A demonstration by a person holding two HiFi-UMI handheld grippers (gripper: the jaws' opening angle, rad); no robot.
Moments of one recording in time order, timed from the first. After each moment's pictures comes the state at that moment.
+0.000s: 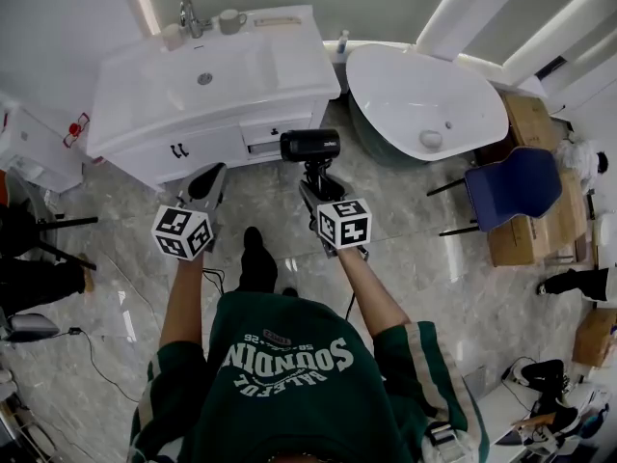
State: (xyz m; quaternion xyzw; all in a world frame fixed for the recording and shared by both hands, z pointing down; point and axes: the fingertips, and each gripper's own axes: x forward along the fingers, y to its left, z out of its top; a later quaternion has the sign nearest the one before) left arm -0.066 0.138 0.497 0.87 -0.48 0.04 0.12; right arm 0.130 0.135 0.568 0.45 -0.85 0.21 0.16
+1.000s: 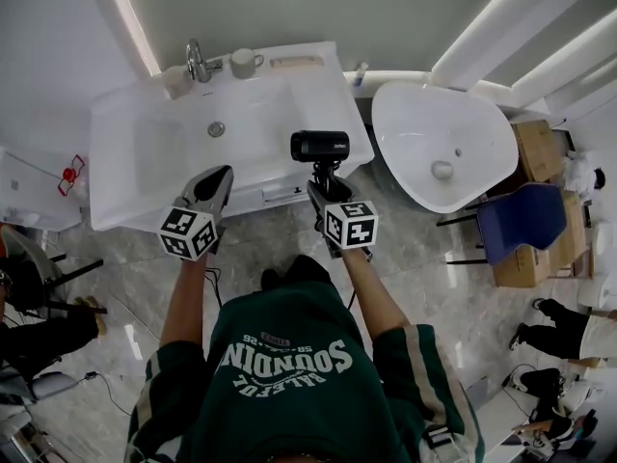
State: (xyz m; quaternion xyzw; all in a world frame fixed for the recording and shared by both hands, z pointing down) left arm -0.176 -0.123 0.508 0.88 -0.45 0.04 0.14; right arm 0.030 -0.120 0.570 0.49 -0.82 0.23 0.17
